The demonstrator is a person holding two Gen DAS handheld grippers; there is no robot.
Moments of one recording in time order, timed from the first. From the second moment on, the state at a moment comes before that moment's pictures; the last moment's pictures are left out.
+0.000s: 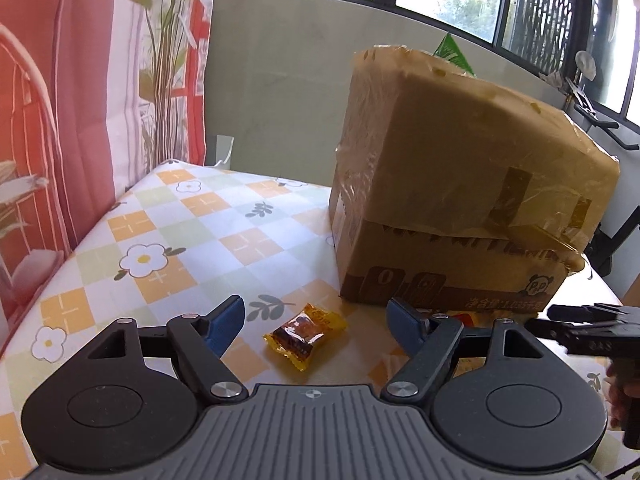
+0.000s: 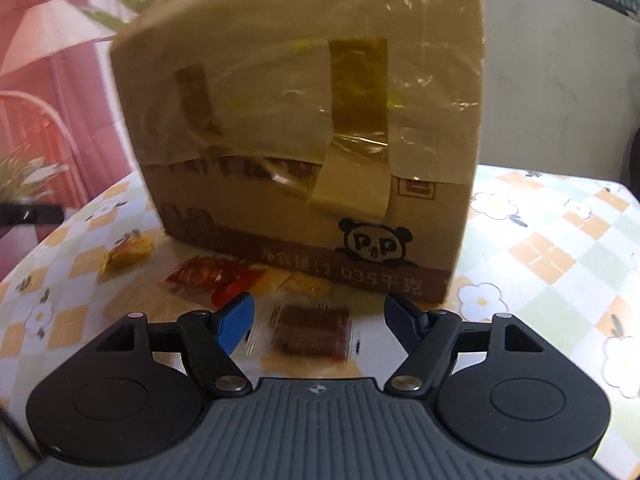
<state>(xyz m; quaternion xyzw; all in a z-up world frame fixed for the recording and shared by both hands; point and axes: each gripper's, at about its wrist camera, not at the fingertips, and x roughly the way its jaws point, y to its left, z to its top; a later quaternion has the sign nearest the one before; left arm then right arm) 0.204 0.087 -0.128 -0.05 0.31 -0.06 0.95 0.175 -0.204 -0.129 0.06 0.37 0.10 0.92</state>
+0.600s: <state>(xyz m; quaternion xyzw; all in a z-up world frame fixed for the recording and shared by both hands) 0.207 0.095 -0.150 -0.05 0.33 -0.05 0.94 0.192 -0.190 -0.150 0.08 0.41 0.07 0.91</state>
